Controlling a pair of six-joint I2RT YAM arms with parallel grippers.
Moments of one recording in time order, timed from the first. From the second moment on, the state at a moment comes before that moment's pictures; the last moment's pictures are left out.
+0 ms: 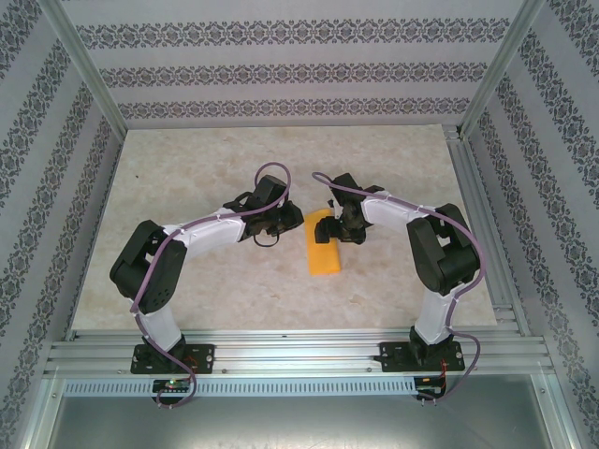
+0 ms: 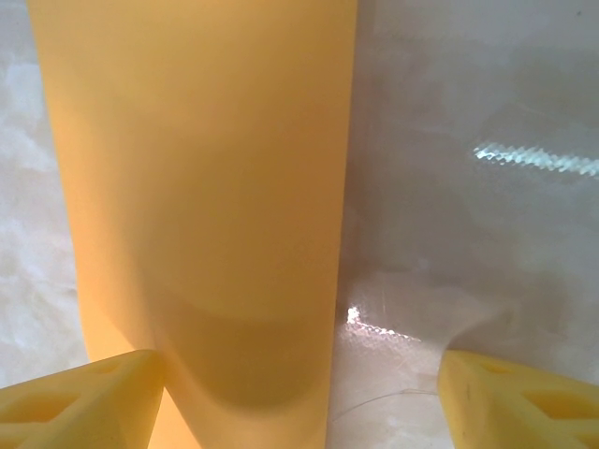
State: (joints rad) left arm -0.63 1.77 1.13 -0.18 0.20 -0.95; right arm 0.46 1.86 1.18 -0.67 -0.20 0.35
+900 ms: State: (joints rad) left arm -0.63 1.79 1.13 -0.18 0.23 -0.96; right arm 0.46 1.86 1.17 -0.66 -0.17 0.36
